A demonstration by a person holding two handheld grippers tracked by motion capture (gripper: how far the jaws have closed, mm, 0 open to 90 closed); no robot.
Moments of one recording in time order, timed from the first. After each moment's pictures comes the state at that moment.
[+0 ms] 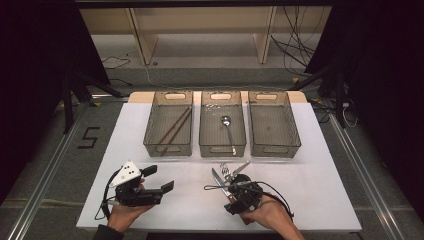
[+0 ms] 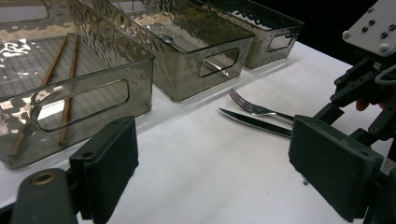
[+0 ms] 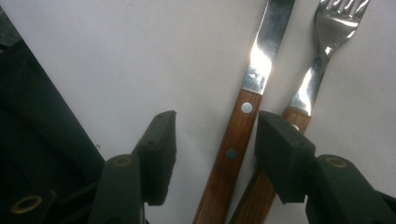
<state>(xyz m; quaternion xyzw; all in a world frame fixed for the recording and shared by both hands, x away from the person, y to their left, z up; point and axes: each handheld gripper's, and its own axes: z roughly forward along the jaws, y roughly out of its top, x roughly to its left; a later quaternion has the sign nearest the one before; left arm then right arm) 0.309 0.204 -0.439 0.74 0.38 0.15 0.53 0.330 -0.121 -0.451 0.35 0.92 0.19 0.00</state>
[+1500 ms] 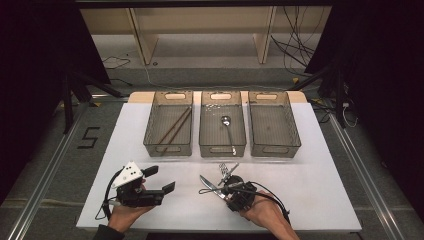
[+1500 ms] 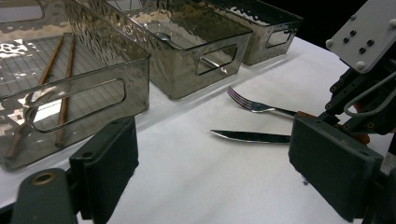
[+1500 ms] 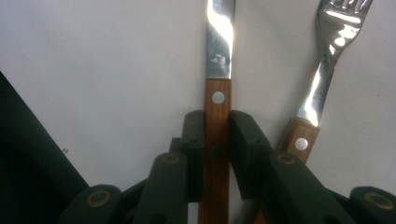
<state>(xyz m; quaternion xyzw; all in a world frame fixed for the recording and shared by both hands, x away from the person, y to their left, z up) 0.308 0.201 -0.439 0.75 0.37 0.15 0.53 0.332 -0.103 -0.459 0.34 0.93 0.13 0.04</state>
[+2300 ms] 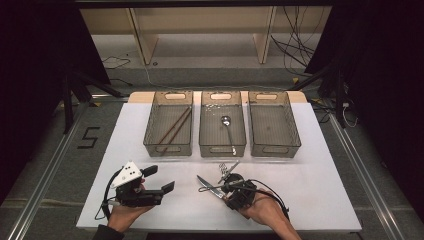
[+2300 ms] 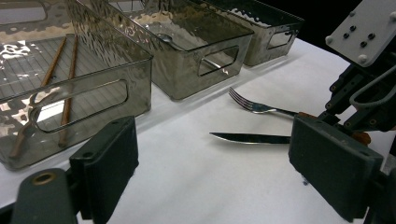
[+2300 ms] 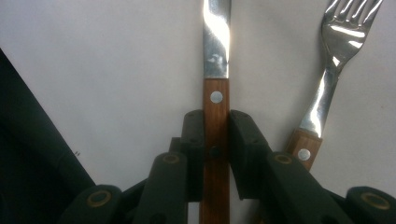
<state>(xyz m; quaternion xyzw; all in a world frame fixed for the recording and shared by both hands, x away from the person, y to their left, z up) 0.308 0.202 -0.439 0.75 0.37 0.16 0.53 0.337 -0.105 -0.456 0.33 0.93 0.15 0.02</state>
